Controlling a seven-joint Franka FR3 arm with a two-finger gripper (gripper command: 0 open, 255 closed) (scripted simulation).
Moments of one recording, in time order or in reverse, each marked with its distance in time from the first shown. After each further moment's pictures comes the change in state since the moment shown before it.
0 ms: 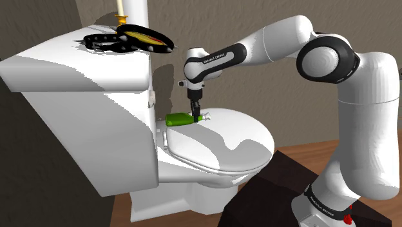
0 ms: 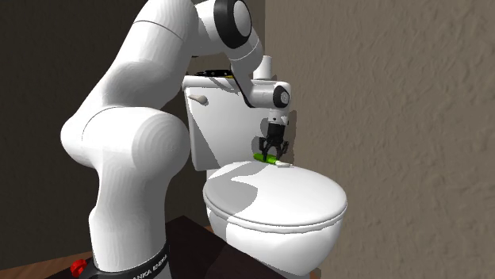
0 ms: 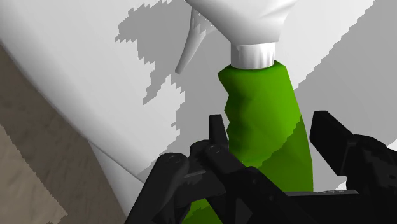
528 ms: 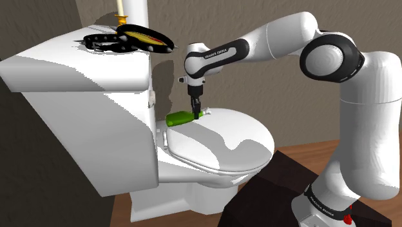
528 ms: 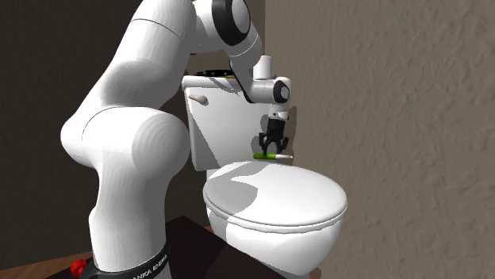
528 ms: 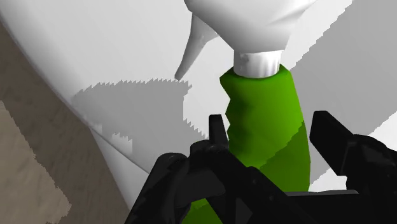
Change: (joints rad) arm 0.000 -0.023 -0.001 0.017 -0.002 -0.041 0.004
